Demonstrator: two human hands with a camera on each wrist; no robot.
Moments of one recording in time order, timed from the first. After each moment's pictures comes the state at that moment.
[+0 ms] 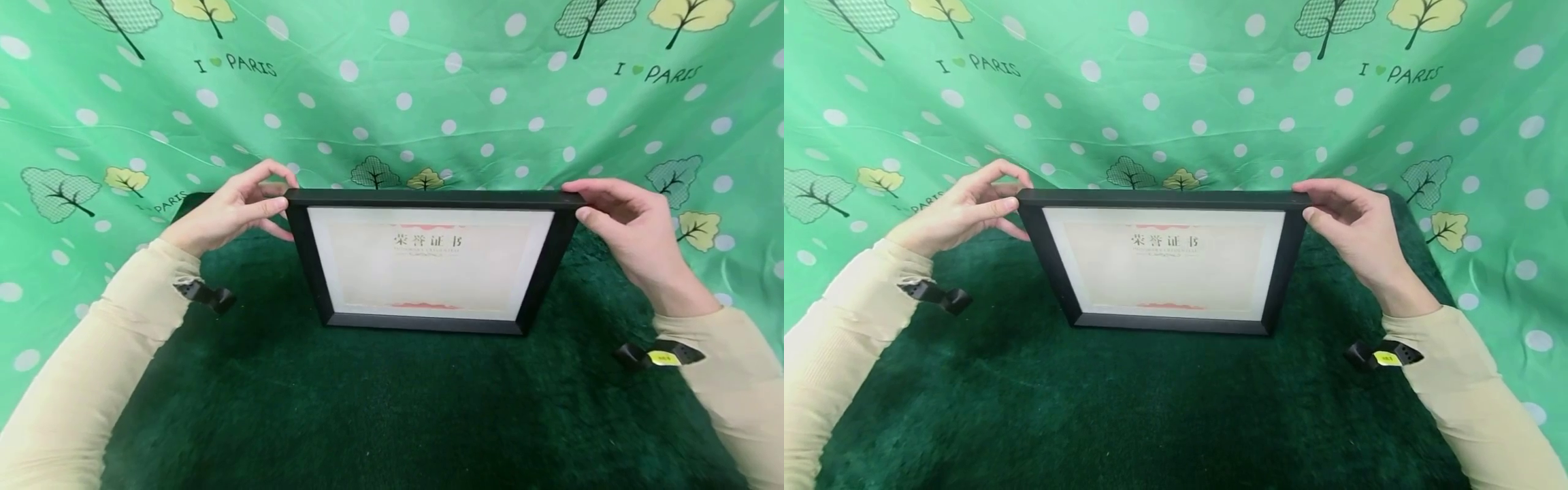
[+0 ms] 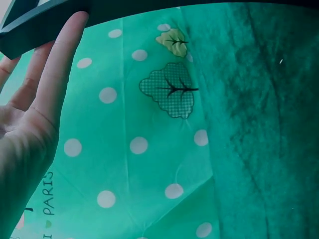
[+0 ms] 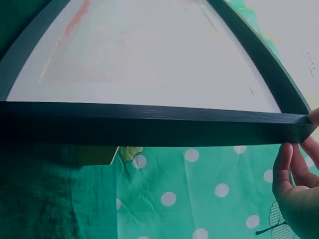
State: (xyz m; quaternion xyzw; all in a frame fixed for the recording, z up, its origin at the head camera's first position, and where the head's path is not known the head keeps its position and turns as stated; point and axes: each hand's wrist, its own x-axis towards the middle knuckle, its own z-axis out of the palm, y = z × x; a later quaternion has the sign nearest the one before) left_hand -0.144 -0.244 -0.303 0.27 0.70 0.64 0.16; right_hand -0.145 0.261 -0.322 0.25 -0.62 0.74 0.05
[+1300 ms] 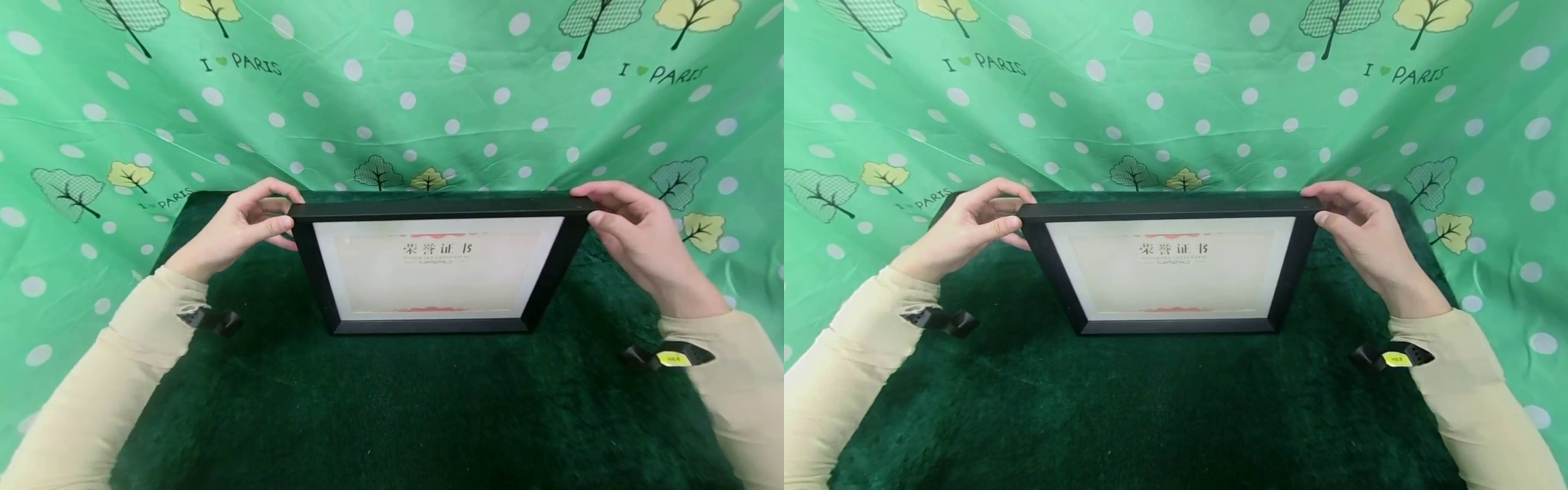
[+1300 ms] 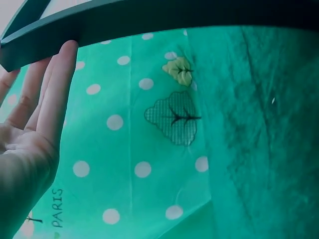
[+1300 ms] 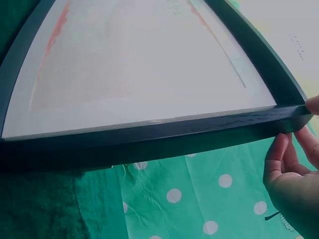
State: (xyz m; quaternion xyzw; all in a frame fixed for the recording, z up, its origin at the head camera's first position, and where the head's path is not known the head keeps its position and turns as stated) left_hand -0.114 -0.231 -0.311 0.26 0.72 0.64 0.07; right_hand -0.144 0.276 -0.324 0.24 -0.58 0.78 -0.06
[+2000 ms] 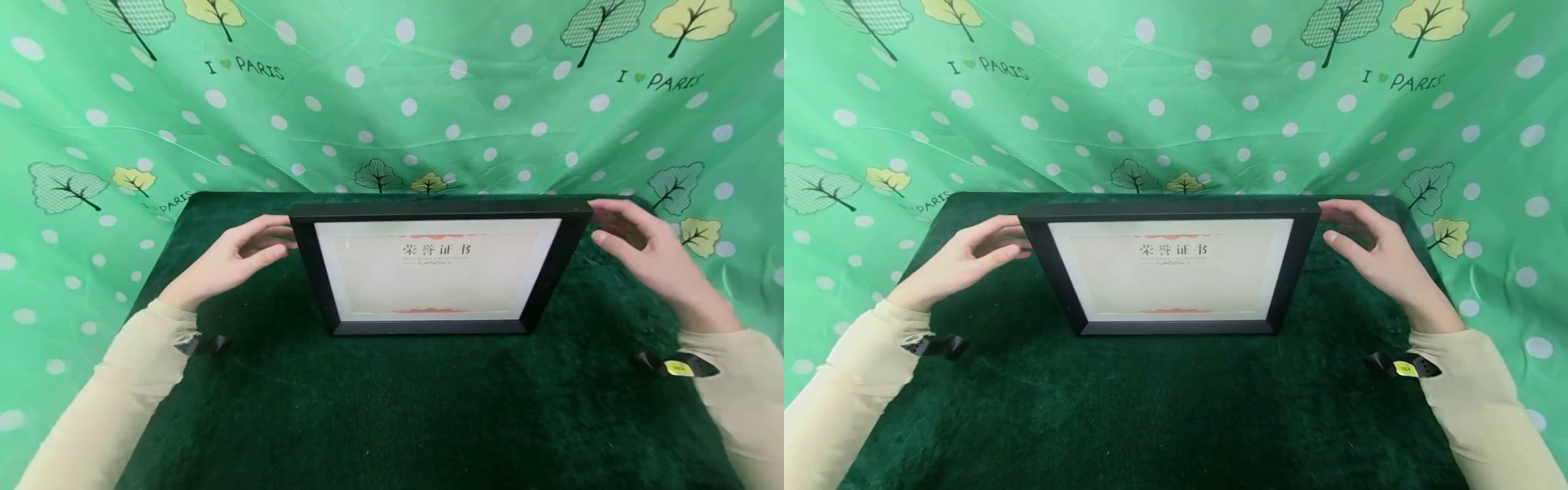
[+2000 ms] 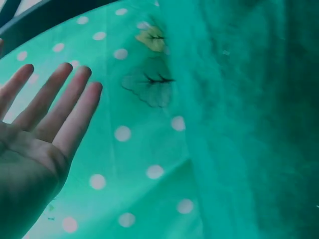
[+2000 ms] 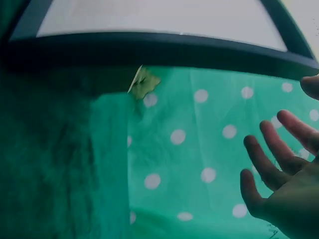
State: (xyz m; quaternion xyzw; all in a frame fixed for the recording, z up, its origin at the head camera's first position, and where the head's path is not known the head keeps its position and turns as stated) left_hand -0.091 -0.256 -0.345 0.22 0.84 0.49 0.05; right_hand -0.142 0.305 -0.340 0.22 -0.85 0.47 0.05
